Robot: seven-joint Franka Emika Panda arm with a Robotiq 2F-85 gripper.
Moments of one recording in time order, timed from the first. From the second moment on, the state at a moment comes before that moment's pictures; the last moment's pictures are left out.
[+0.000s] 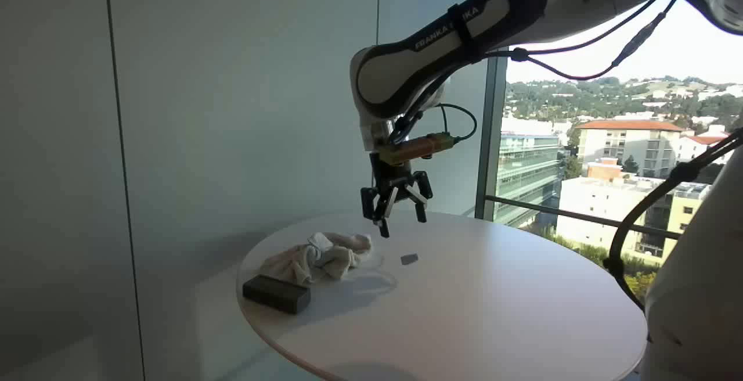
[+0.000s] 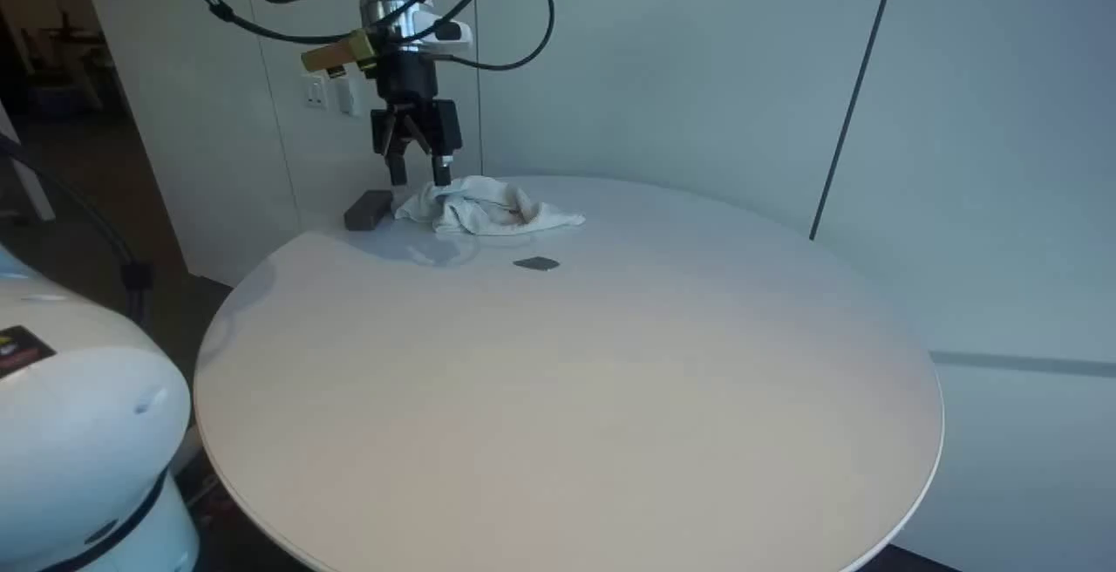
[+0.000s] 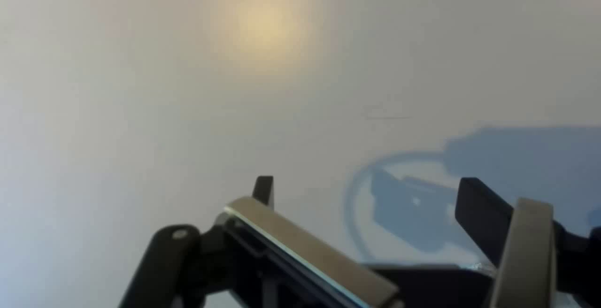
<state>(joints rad) -0.04 -0.26 0.19 -2.23 -0.14 1.79 0.41</state>
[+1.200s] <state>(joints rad) -0.03 -0.22 0.14 -2.09 -0.26 1.84 0.37</state>
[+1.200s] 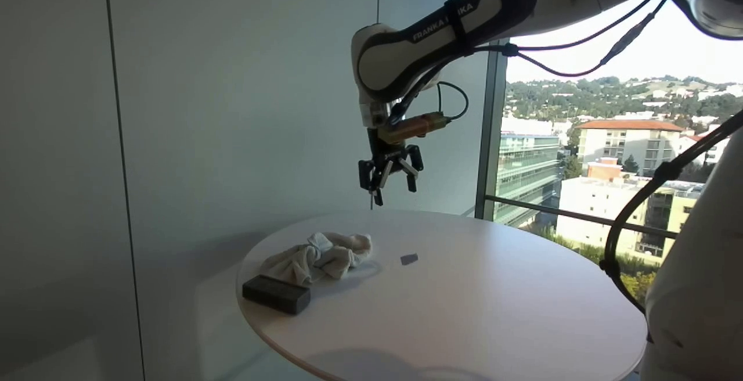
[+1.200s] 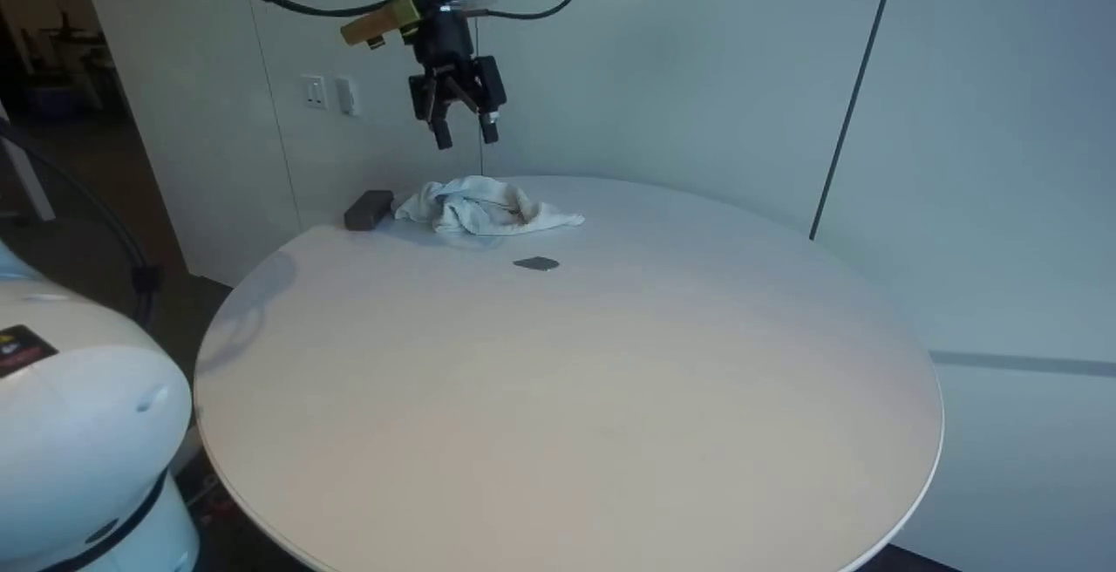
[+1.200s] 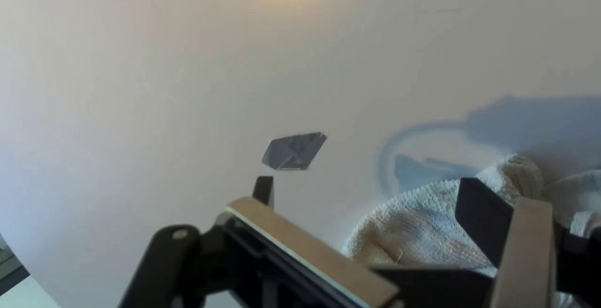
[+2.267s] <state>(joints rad) 0.04 0.47 0.08 -1.43 -0.03 1.74 -0.10</state>
